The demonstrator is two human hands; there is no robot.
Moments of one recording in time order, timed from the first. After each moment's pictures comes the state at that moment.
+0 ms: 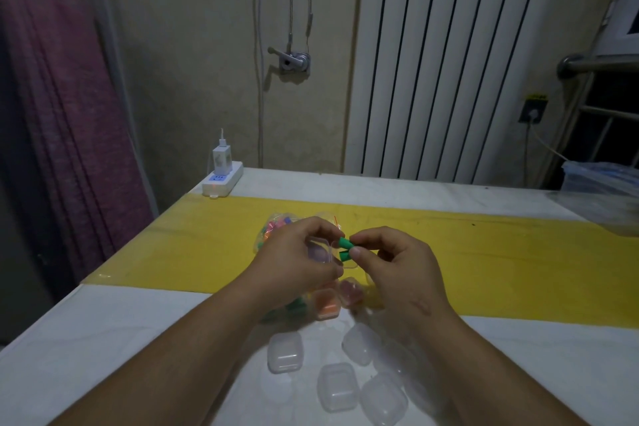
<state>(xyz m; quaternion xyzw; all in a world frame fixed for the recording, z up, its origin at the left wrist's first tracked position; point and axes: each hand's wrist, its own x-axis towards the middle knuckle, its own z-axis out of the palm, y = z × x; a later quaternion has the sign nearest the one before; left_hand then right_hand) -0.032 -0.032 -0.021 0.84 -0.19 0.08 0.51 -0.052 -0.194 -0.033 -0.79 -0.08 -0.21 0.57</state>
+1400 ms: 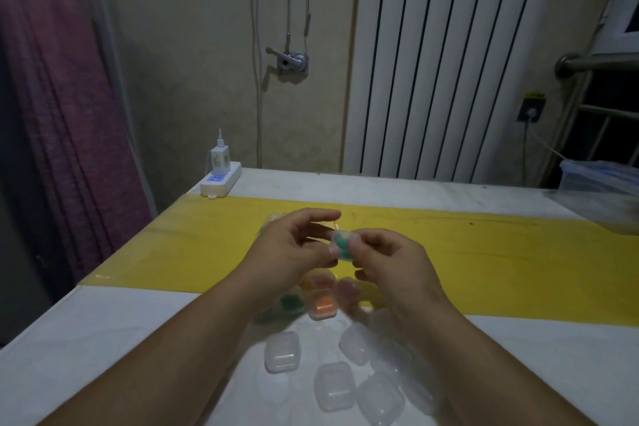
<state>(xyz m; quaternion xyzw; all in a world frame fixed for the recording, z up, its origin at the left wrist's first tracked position) -0.035 -0.032 -0.017 0.71 -0.16 -0.01 0.69 -0.062 -0.189 -0.020 -0.67 0.01 -0.06 0.74</state>
